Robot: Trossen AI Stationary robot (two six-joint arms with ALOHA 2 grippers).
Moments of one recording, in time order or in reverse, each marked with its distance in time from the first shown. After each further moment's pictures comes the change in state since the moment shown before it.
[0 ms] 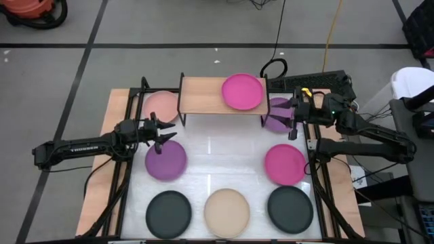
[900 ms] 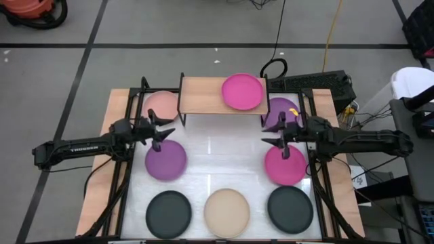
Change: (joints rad) left arm 0.000 0.000 0.000 0.199 0.000 -0.019; right arm 0.166 -0.073 -0.462 0.422 -0.001 0.238
